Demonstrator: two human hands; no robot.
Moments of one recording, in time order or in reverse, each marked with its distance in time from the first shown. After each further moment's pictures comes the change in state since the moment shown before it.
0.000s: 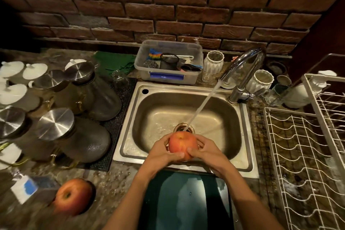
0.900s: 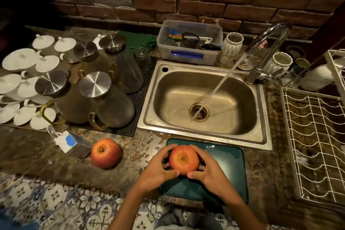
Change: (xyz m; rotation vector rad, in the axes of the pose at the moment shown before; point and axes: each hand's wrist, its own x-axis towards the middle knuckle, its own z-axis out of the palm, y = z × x) left_hand -0.146 -0.075 -0.034 0.112 -0.004 0.040; right_hand -0.097 0.099 0.093 -0.242 -0.006 -0.108
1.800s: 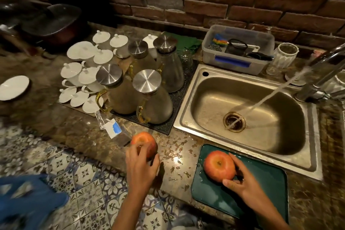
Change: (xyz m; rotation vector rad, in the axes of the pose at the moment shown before) left_hand -0.057 -0.040 -0.083 0.767 0.966 0.048; right_hand 0.004 -0.010 -0.004 -0.088 -0.058 0.067
